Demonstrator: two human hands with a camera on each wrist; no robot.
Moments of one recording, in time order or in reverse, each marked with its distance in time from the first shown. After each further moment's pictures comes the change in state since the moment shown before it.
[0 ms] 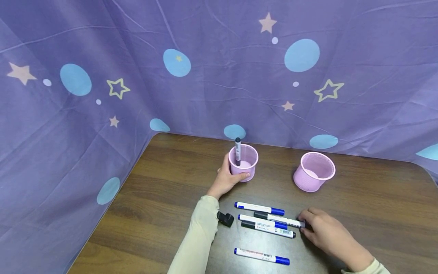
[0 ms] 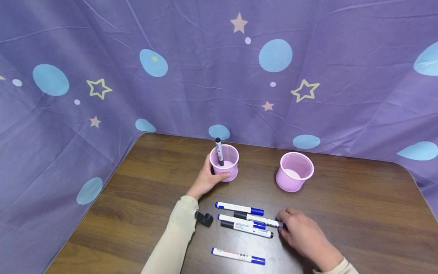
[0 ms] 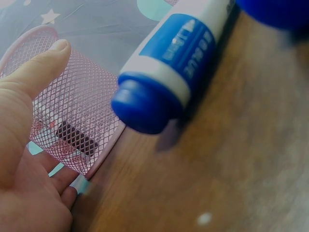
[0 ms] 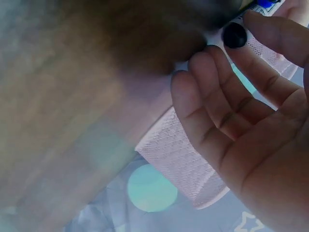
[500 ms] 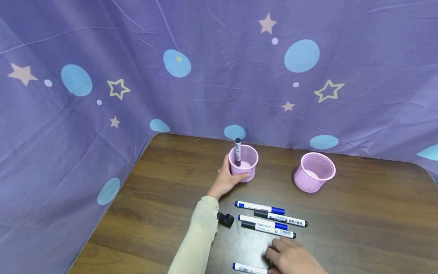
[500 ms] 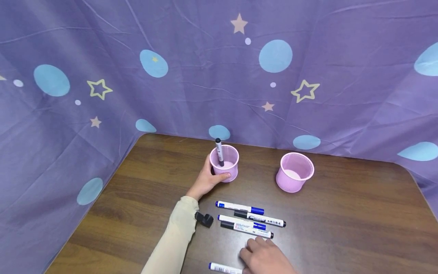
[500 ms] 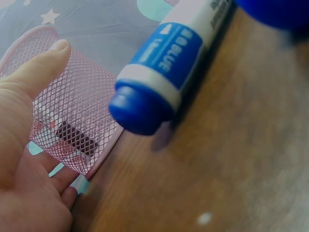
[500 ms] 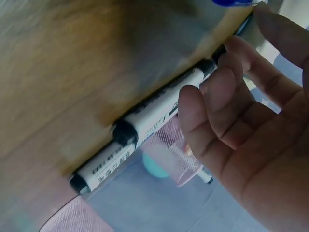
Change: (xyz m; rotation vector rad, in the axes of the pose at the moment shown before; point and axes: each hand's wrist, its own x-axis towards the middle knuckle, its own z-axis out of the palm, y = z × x) left_hand -0.001 0.000 -0.001 -0.002 -0.003 0.009; right_hand -0.004 -0.082 0.026 -0.036 0.028 -0.427
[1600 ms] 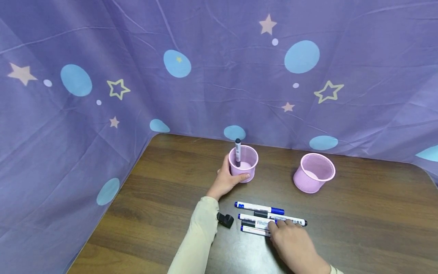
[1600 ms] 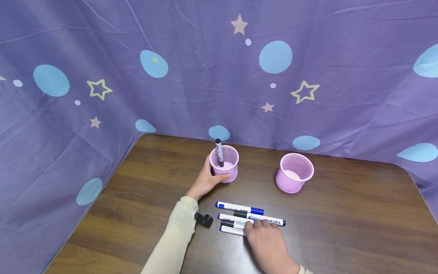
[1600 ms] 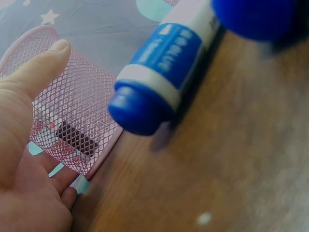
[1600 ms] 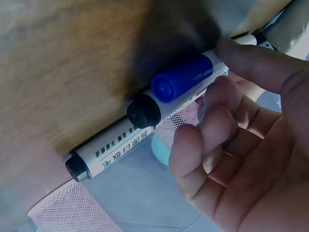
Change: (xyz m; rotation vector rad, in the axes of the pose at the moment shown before) left_hand 0.001 0.001 0.000 0.003 -0.002 -0.020; right_hand 0.025 0.010 0.011 -0.284 0.147 0.246
